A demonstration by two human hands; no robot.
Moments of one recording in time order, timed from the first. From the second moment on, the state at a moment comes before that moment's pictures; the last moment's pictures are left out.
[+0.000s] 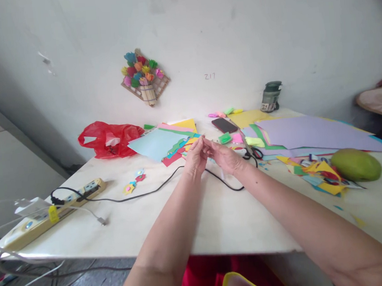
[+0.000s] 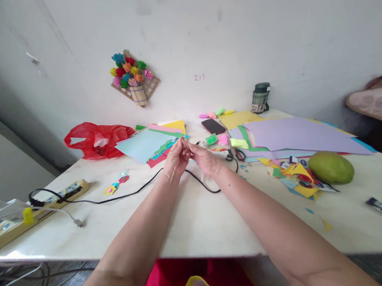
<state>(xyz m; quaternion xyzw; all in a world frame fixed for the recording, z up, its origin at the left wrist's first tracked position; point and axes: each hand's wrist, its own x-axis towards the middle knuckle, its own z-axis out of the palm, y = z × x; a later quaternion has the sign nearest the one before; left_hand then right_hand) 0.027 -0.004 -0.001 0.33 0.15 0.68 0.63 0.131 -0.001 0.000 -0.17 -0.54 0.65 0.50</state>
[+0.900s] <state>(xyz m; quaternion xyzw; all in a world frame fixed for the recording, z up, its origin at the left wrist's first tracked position) 0.000 0.005 0.000 0.62 0.43 0.59 0.29 0.150 0.017 -0.005 -0.25 -0.55 0.59 0.53</state>
